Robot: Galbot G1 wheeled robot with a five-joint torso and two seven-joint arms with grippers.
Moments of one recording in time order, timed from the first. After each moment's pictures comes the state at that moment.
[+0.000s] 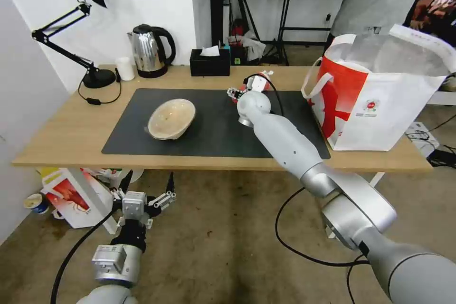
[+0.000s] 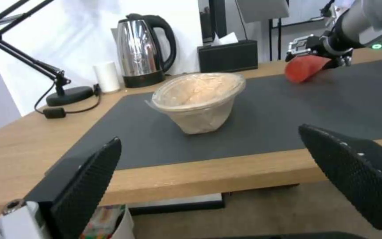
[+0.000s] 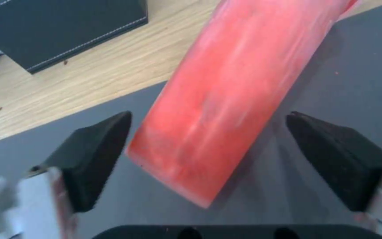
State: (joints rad) left arm 1.80 -1.50 -0.55 -2.30 0.00 0.00 0.00; right arm -0.15 1.51 -0.17 0.89 1.12 -0.28 0.64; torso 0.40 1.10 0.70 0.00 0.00
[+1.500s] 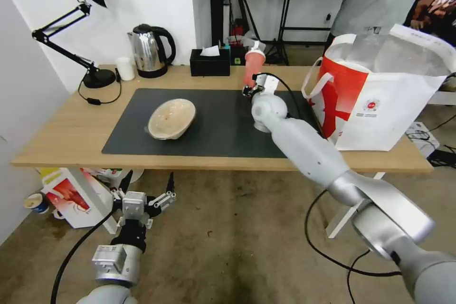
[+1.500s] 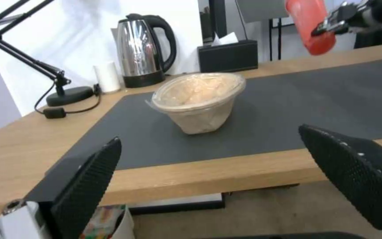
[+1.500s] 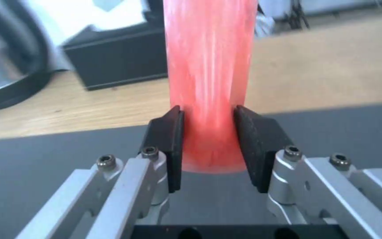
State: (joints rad) left arm 1.80 -1.50 -0.55 -2.30 0.00 0.00 0.00; right arm -0.23 1.23 -0.34 1.28 1.09 -0.23 0.57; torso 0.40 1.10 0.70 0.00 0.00
